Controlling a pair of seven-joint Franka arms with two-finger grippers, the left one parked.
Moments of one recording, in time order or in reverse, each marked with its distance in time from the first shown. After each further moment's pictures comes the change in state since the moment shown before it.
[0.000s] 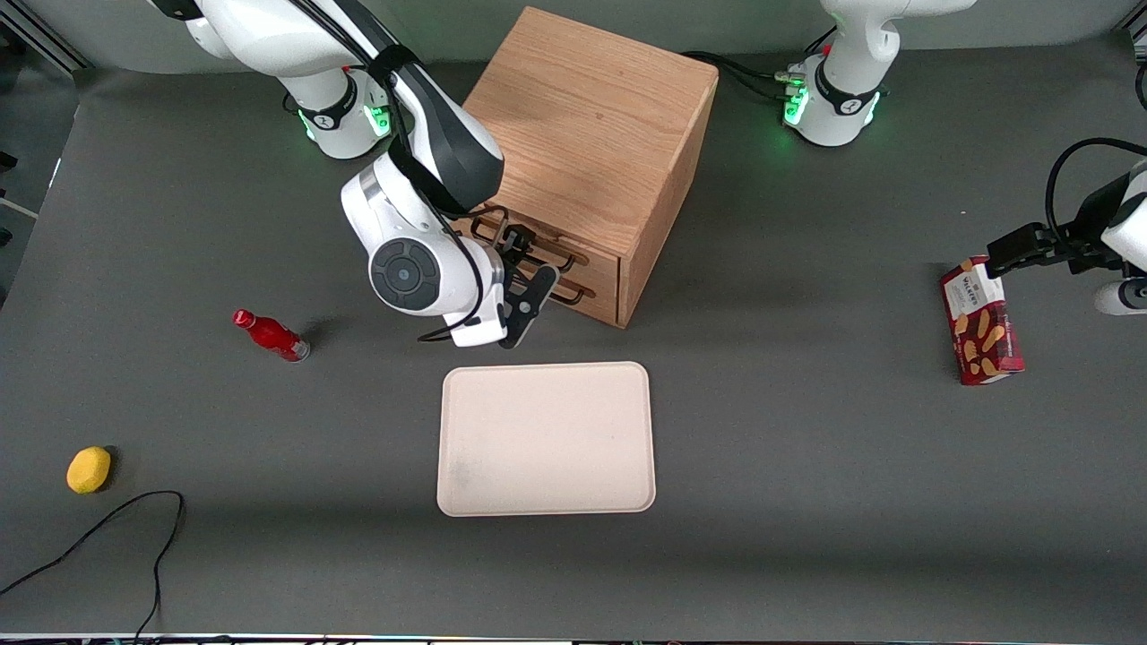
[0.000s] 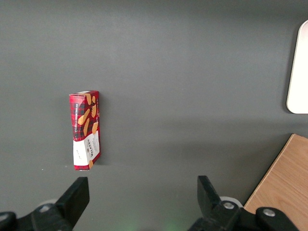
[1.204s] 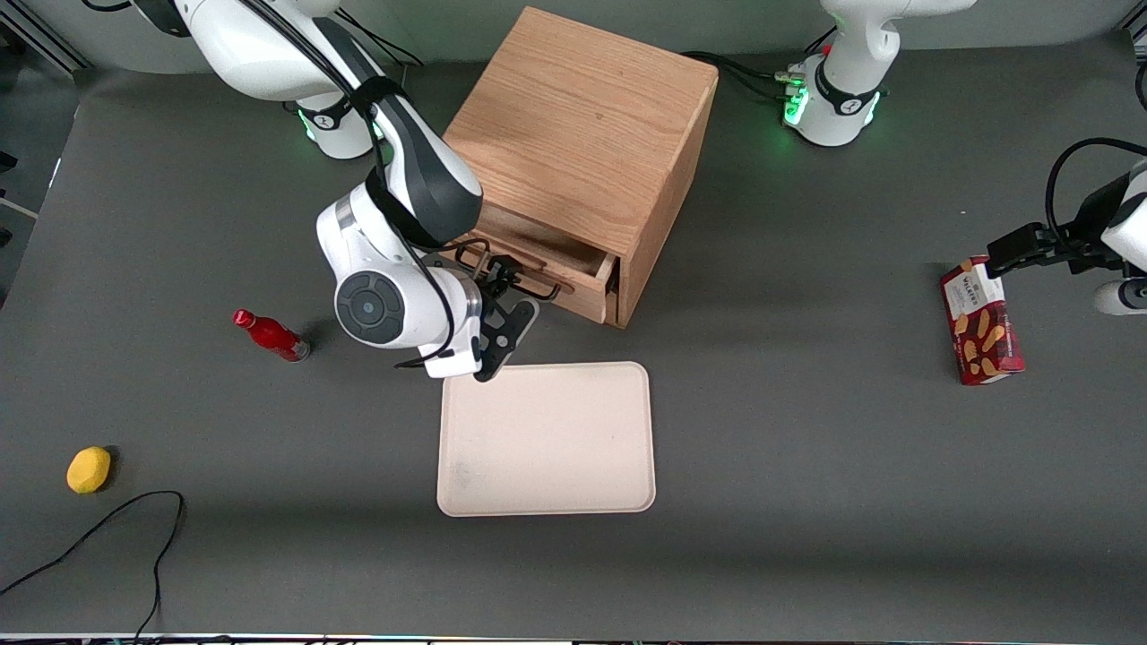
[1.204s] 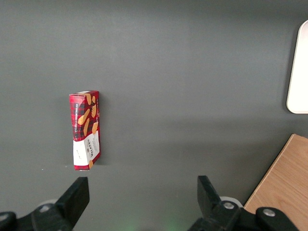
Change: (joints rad) arm -0.054 0.055 -0.014 0.072 0.000 0.015 -0.013
